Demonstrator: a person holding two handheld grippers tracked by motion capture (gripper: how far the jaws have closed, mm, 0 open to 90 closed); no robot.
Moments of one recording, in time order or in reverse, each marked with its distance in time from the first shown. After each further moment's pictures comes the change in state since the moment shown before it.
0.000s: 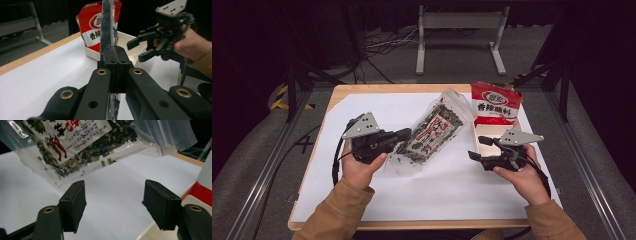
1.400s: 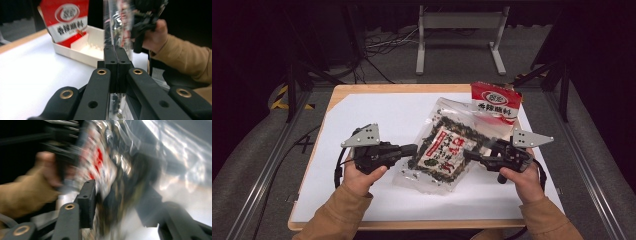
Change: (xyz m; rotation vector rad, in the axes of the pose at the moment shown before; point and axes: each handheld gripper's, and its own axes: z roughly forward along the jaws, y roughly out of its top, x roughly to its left) left arm -0.003 -0.023 0.011 0.028 -0.236 -0.005; right arm 0.012 0.011 -0.007 -0.331 0.392 0.034
